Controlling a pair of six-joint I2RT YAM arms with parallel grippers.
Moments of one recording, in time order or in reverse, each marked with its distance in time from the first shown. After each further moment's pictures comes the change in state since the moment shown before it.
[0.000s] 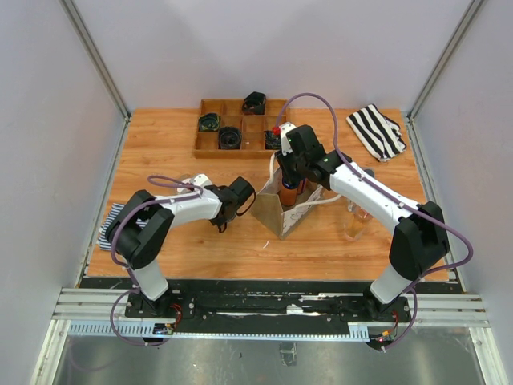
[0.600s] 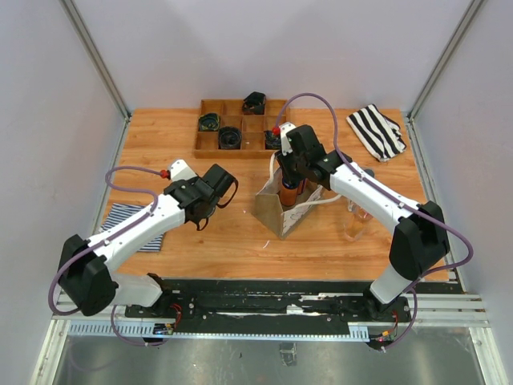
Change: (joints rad) left arm 0.002 -0.393 0.086 -0.277 0.008 0.109; right arm 0.000 0.000 -0.001 0.001 -0.002 -0.003
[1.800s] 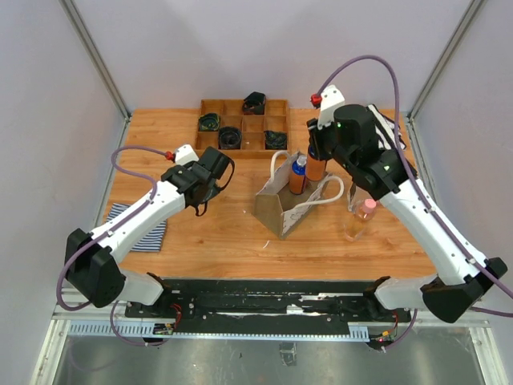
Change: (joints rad) left arm 0.089 0.050 0.142 -0.019 0.141 0.251; right arm 0.002 -0.328 0.142 -0.120 0.142 -0.054
